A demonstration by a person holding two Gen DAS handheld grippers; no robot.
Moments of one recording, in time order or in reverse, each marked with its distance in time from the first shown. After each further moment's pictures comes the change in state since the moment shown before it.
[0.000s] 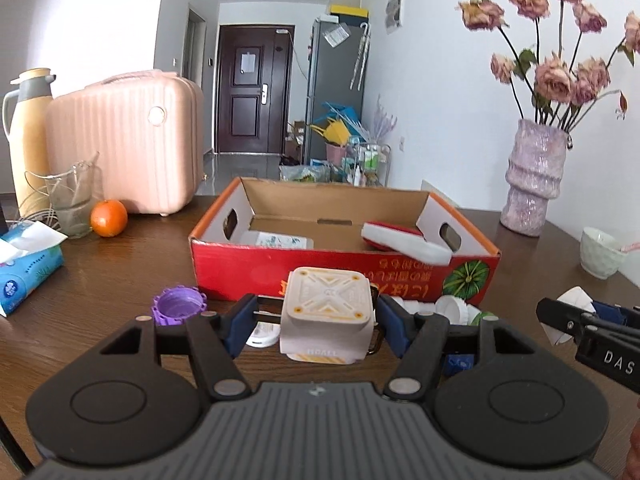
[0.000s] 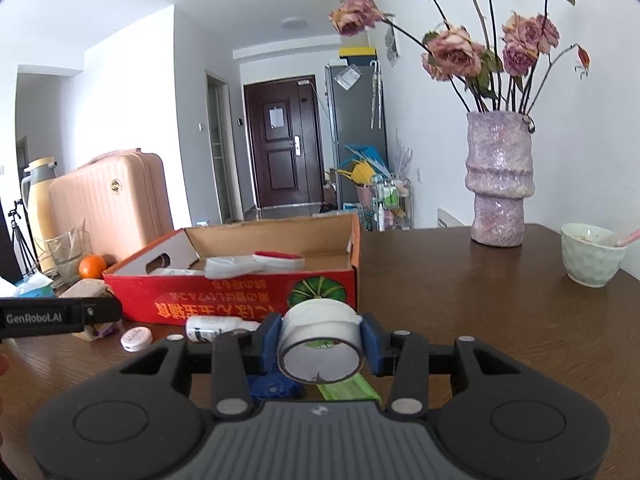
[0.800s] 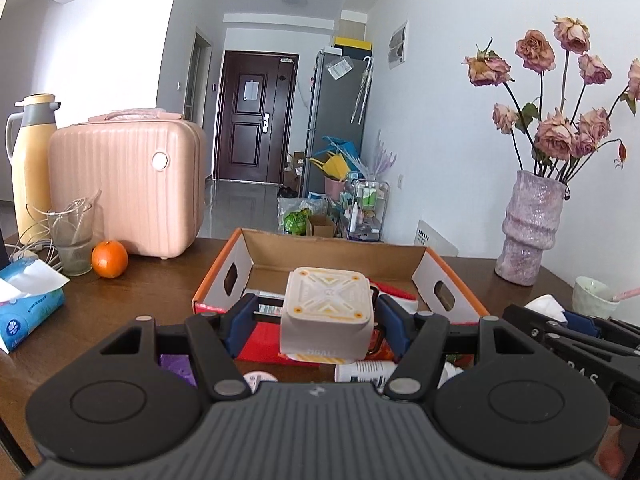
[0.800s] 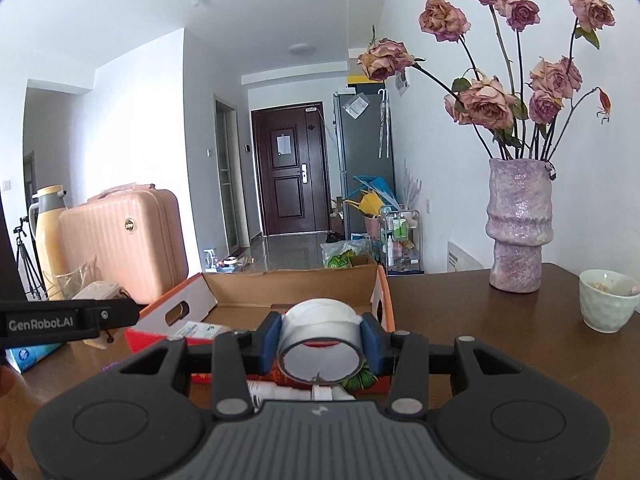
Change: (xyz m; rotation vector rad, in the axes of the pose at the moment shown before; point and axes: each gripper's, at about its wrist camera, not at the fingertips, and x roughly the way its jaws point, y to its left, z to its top) left arm -0.007 0.005 0.040 -0.036 -0.095 -0.016; right arm 0.016 0.029 0.044 -0.006 -0.072 0.011
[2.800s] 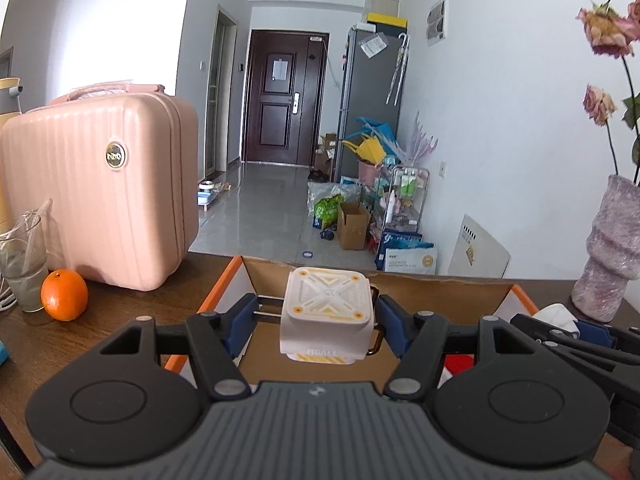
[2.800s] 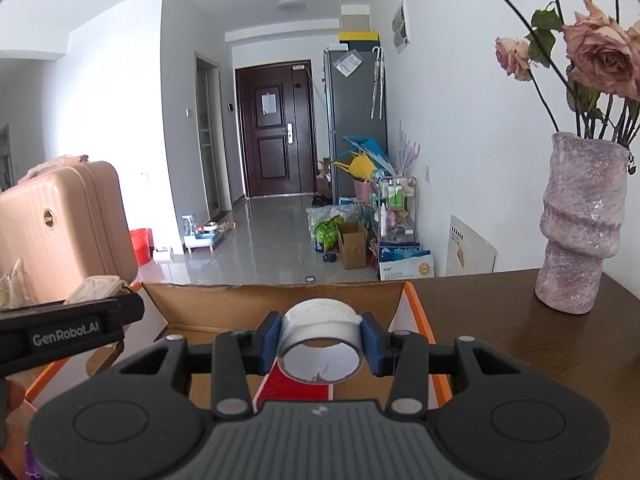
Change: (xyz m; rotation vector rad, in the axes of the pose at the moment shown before) left arm 0.184 0.009 0.046 -0.018 0.072 0.104; right arm 0.183 0.014 0.041 -0.012 0.150 -0.055
